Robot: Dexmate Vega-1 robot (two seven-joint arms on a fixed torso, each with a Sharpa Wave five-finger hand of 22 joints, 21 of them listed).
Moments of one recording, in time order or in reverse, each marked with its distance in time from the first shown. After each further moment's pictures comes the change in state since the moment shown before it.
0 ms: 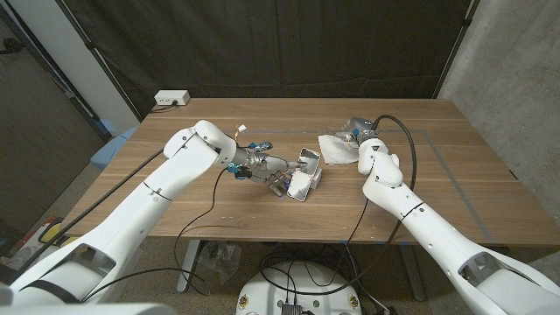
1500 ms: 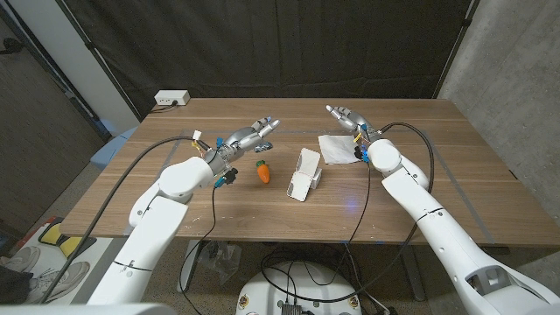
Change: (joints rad) left arm 0.465 -0.205 -0.377 -0.050 -0.049 -0.794 0.588; left_hand -0.039 -0.003 -0.050 -0.010 0.007 0.002 -0.186 0.049 -0.015 0.006 -0.122 0.055 -0.103 0.003 -0.091 0.006 -0.125 0.002 -0.106 -0.012 -0.135; right arm -0.097 0.061 0.261 0.017 0.635 0.435 -0.095; right_hand -0.384 -0.035 -0.215 0.154 0.028 -0.451 0.005 -0.004 -0.005 -0.606 0.077 -0.050 -0.142 -0.574 0.088 -0.324 -0.180 -0.299 0.105 -0.306 0.000
